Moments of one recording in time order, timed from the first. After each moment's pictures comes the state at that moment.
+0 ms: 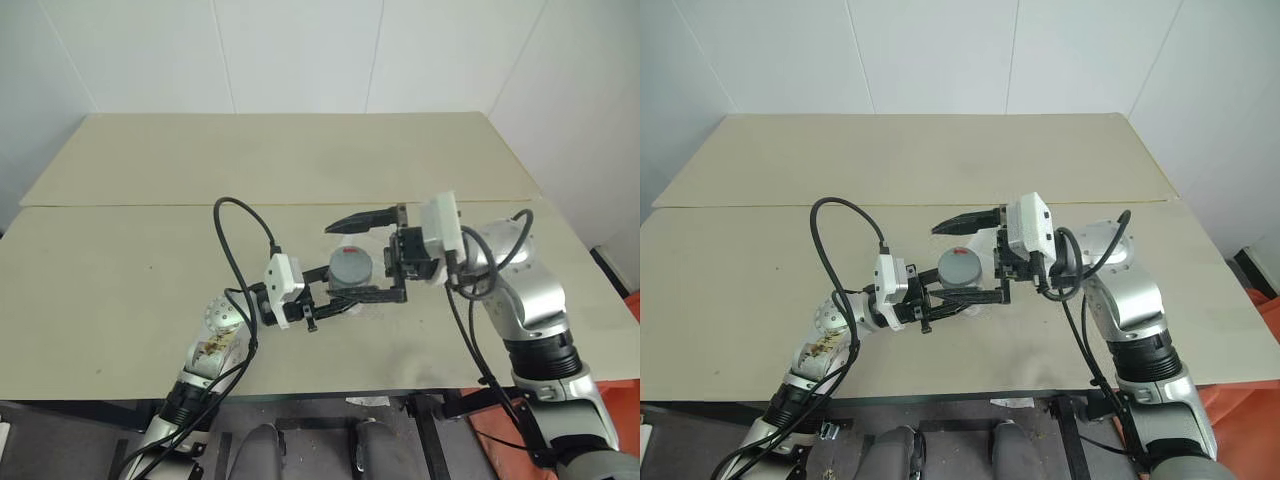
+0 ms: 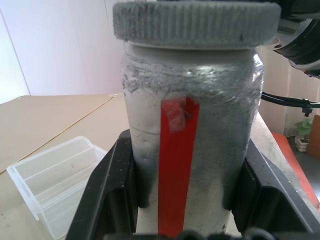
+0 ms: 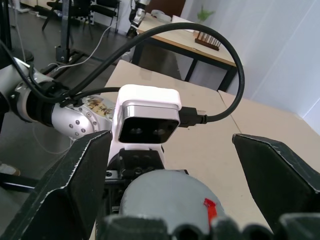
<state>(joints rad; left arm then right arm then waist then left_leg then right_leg) -0.34 0.27 -0.19 0.00 -0.35 -0.04 -1.00 -0.63 -0.49 0.13 -0.18 0.46 0.18 1.22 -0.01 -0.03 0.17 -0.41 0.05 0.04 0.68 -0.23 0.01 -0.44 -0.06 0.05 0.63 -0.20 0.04</state>
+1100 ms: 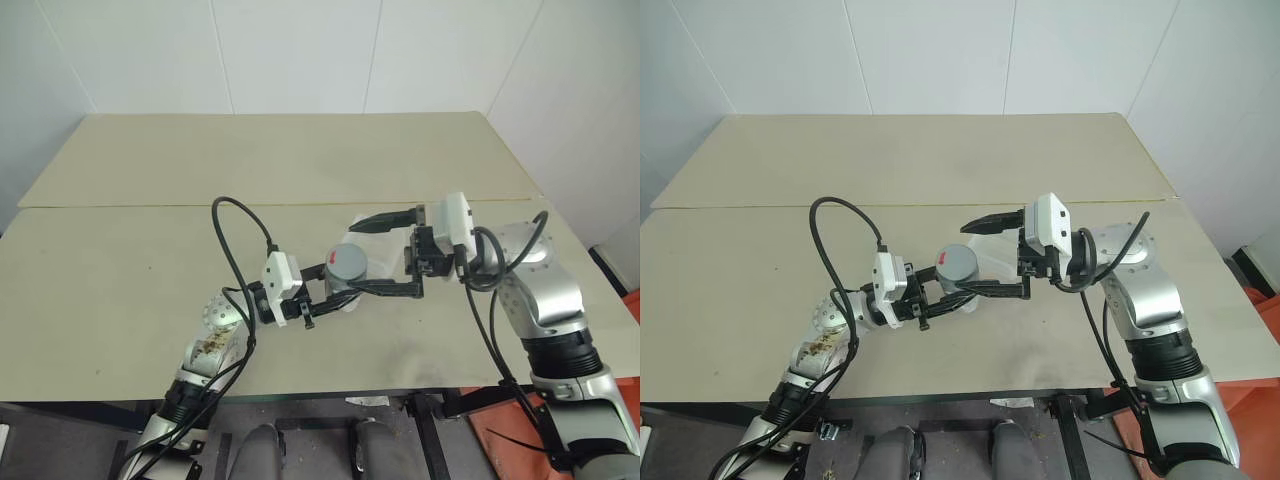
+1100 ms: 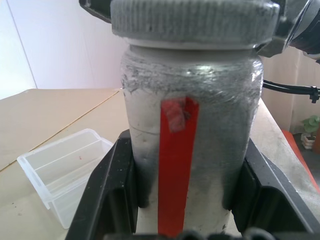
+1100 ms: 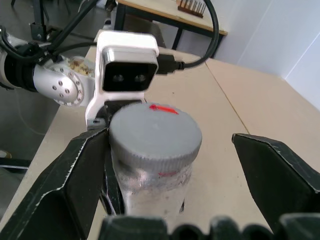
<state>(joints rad) -0.35 0.28 -0.18 0.02 -0.34 -0.05 -1.00 -0.61 -0.61 0.09 -0.07 0.45 0.15 1.24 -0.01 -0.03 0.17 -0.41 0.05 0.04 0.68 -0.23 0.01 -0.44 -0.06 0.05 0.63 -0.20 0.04</state>
